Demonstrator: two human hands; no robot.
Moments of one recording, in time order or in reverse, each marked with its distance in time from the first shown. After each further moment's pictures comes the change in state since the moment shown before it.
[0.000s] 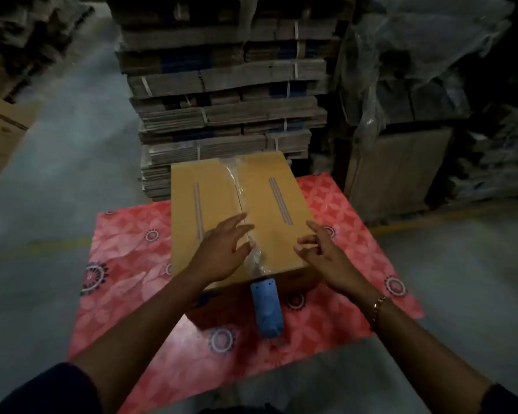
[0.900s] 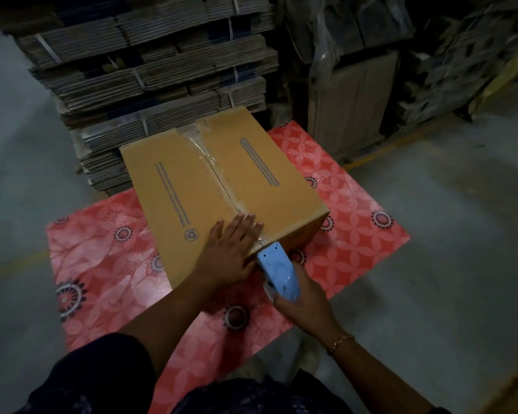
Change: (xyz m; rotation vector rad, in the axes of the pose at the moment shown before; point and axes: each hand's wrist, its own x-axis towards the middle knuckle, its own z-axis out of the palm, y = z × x) left_hand 0.000 -0.062 0.074 0.487 -0.182 0.413; right_hand -0.083 0.062 0.141 -0.113 0.229 0.249
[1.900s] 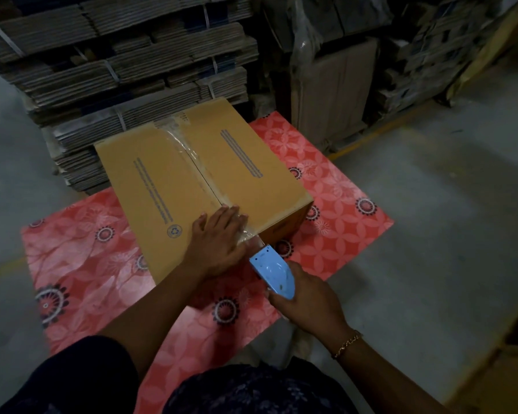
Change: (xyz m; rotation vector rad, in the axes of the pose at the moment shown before) left_hand 0.009 0.007 -0.012 -0.204 0.025 -0.089; right_hand -0.025 -0.017 -0.027 -0.345 0.018 0.059
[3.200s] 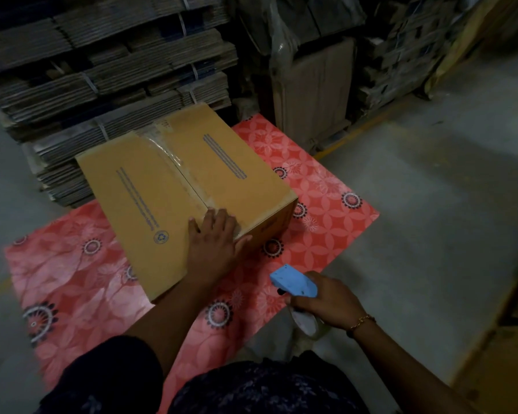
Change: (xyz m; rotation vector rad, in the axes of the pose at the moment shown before) left_hand 0.010 0.026 0.022 0.327 0.210 -0.041; right_hand -0.007 0.051 -0.028 0.129 -0.169 0.179
